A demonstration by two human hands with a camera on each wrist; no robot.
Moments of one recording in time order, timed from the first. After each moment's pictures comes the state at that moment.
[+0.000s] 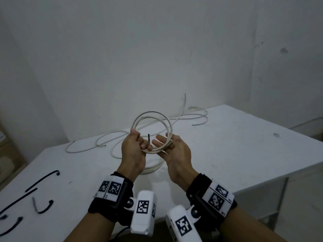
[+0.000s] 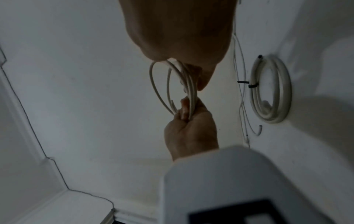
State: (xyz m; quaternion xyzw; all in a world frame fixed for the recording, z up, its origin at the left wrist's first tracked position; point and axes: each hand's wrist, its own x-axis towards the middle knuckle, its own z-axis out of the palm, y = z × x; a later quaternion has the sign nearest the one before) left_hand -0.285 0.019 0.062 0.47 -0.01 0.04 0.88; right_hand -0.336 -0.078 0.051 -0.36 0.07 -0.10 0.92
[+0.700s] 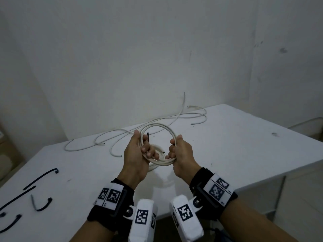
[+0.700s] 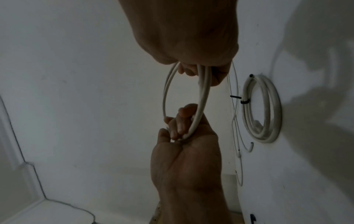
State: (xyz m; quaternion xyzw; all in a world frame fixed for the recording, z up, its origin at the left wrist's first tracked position) left_hand -0.304 0.018 0.050 0.49 -0.03 -0.04 0.87; right_hand -0.318 -0.092 0.039 -0.47 0.17 -0.08 0.86
